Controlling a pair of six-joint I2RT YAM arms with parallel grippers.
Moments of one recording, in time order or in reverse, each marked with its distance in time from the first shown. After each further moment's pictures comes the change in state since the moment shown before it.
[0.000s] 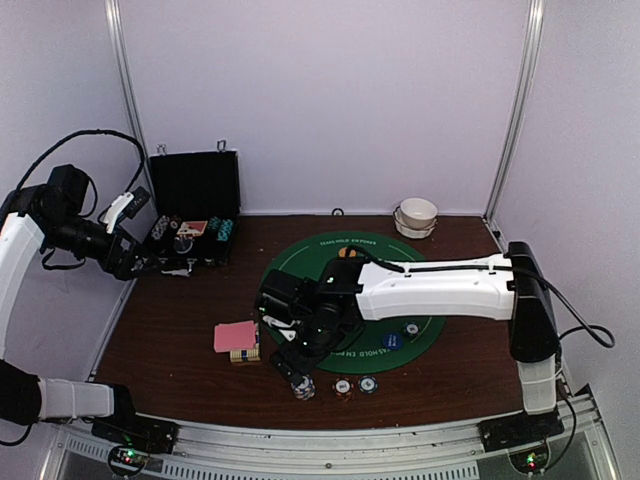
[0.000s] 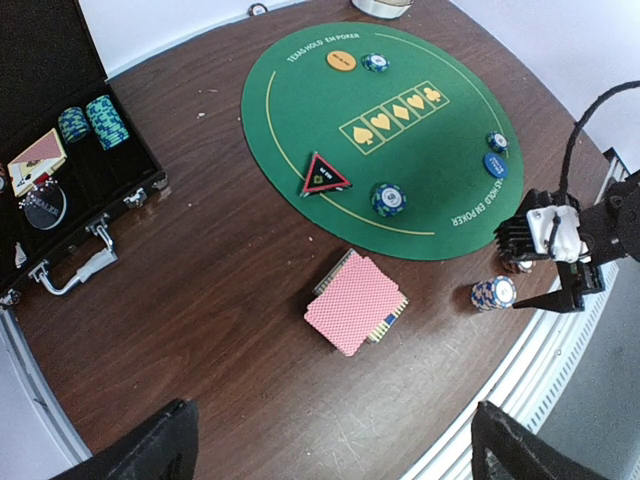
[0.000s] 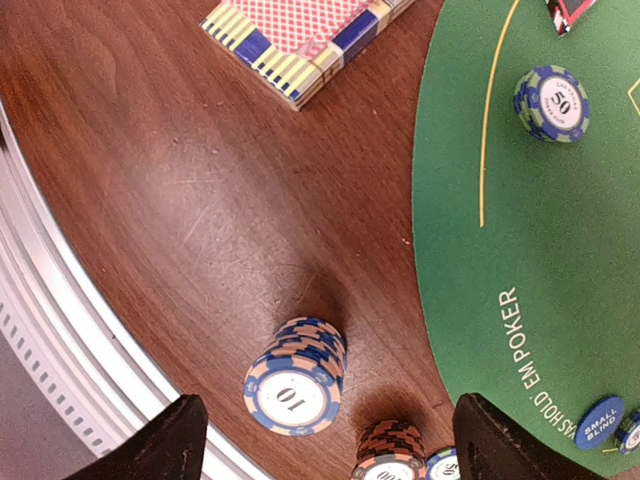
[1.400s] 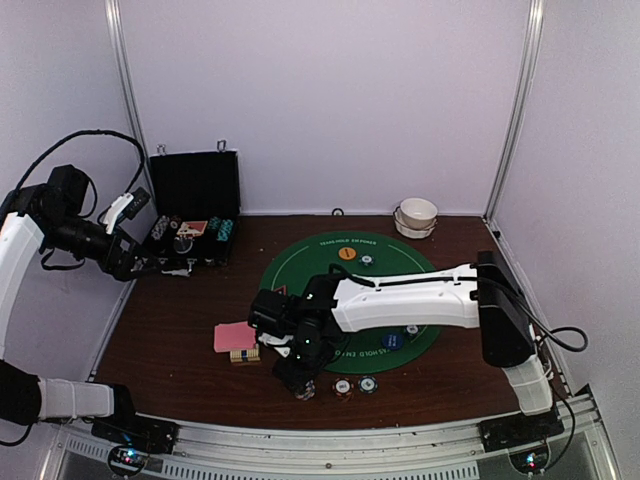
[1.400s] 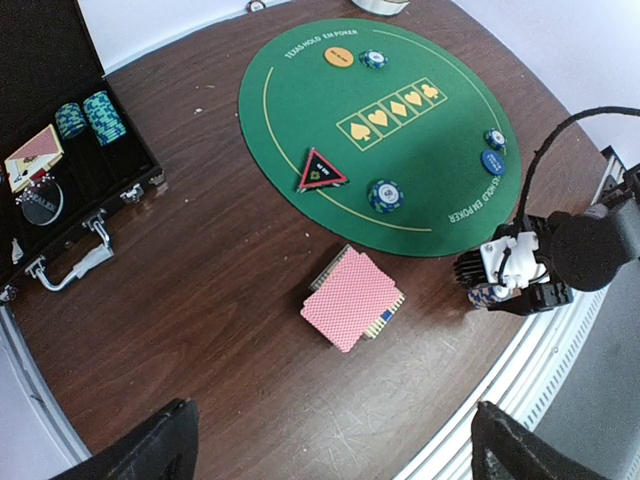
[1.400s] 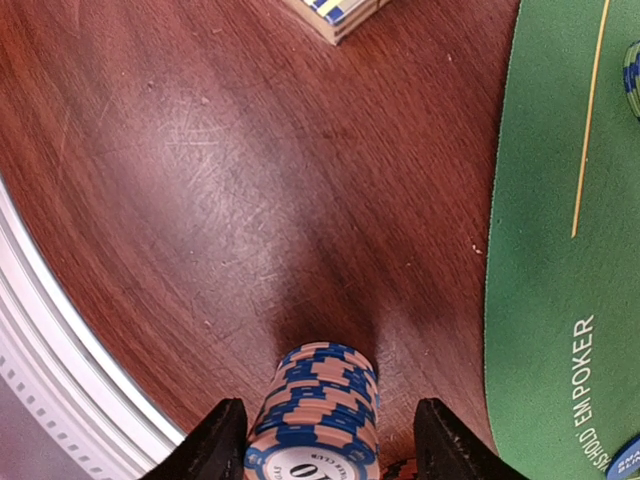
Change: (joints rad) left arm 0.000 0.000 0.004 -0.016 0.000 0.002; right arm 0.003 0.139 0.051 -0.020 -0.096 -0.057
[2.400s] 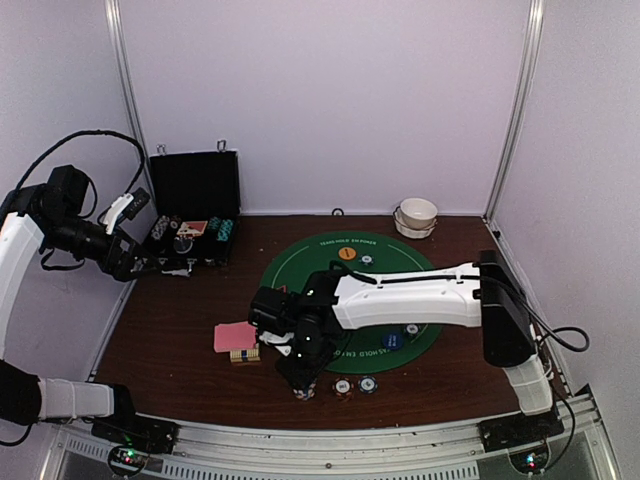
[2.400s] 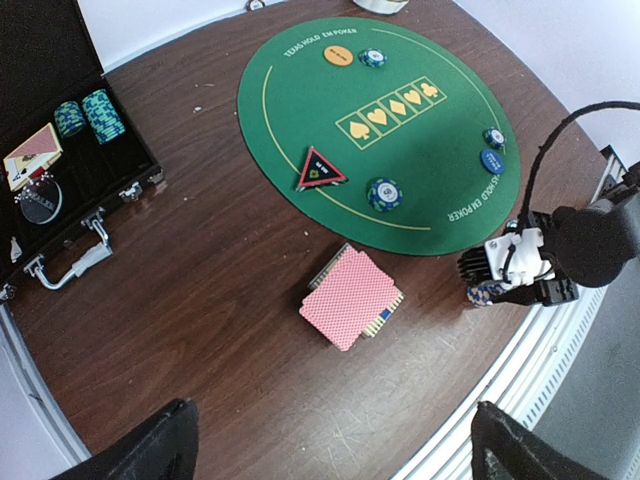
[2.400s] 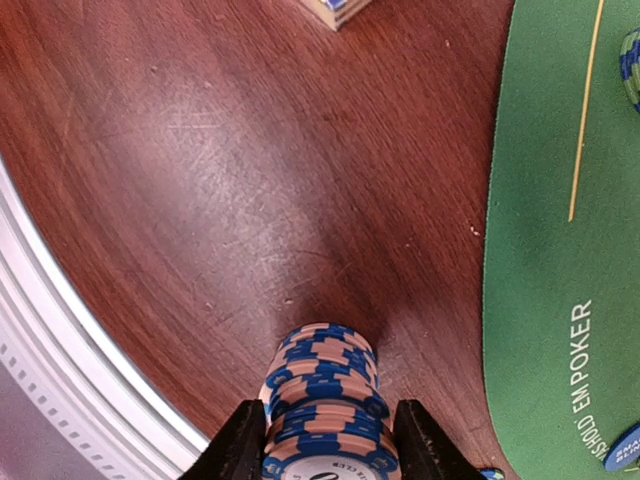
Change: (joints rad) left arm 0.000 0.000 0.000 -0.005 0.000 0.001; right arm 0.000 0.000 0.018 -0.042 -0.006 -0.005
